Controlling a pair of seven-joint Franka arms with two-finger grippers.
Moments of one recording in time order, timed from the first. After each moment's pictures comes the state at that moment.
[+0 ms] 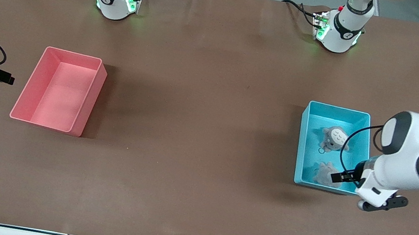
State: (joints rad) left arm 0.08 0.49 -0.24 -1.48 0.14 1.91 -0.44; right arm -0.02 0.29 -0.11 -1.40 0.01 1.49 -0.04
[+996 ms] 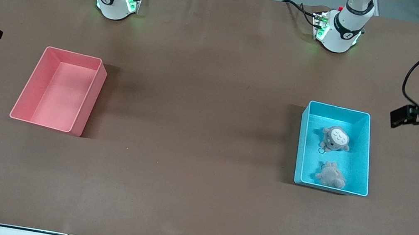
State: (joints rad) left arm 0.09 0.15 -0.23 -1.36 0.12 1.43 -0.12; right arm -0.02 -0.01 -0.12 -1.53 0.01 1.38 -0.05
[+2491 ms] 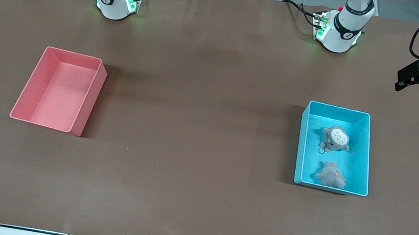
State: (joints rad) left arm 0.00 -0.09 -0.10 -1.61 0.01 1.49 -0.08; right arm -0.02 -0.13 -0.11 -1.57 0.01 1.40 -0.07
